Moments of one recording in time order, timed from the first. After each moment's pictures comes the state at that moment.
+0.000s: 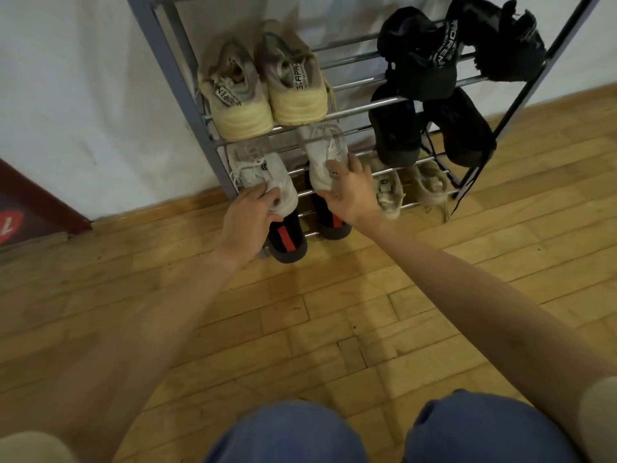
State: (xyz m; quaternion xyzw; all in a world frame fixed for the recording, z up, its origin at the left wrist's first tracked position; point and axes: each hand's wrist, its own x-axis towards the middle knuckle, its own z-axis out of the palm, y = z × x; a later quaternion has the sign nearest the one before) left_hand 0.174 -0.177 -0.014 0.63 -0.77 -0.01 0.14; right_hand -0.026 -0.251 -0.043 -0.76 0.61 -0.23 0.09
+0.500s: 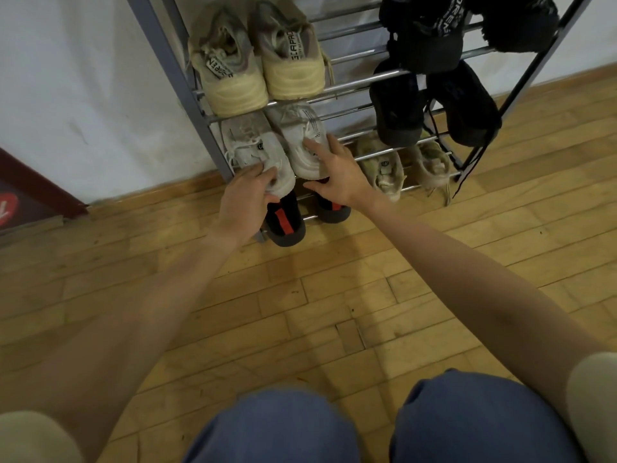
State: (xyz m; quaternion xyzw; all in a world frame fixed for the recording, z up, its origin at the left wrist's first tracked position) left_hand 0.165 -0.174 -0.007 0.64 -0.76 -0.04 0.15; right_hand -0.021 -0.253 -0.041 -0.82 0.51 -0.20 0.18
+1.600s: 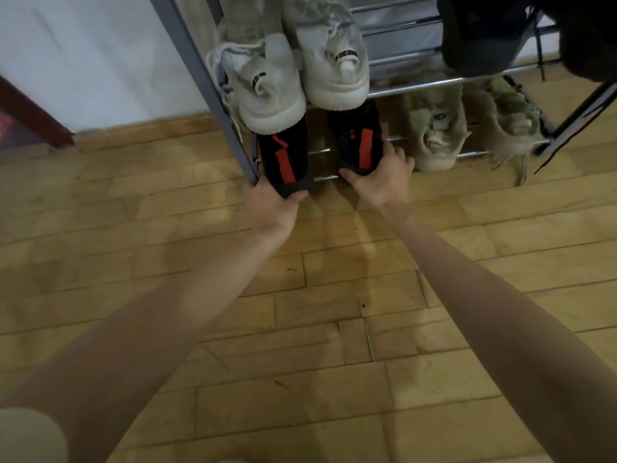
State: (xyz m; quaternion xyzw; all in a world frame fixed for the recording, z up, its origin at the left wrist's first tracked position) left_hand 0.135 -0.185 -0.188 0.83 -0.43 -0.15 0.32; right_hand -0.038 -0.260 -0.191 -0.67 0.65 -0.29 0.19
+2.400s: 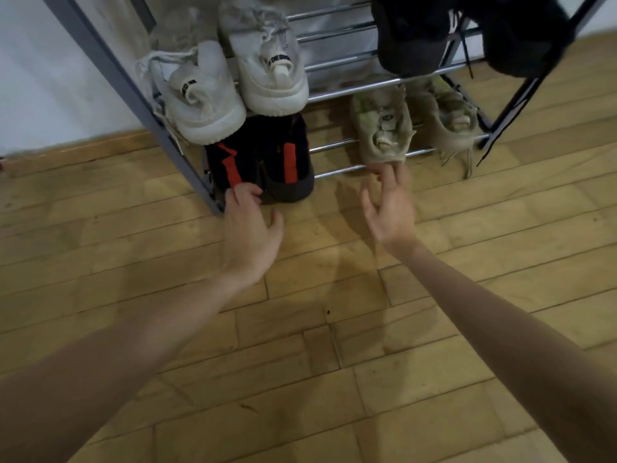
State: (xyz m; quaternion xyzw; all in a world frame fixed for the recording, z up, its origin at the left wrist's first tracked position) left_hand 0.089 -0.152 -0.172 0.74 -0.58 -0.09 0.33; right_hand -0.119 -0.218 -0.210 -0.71 0.57 -0.40 0.10
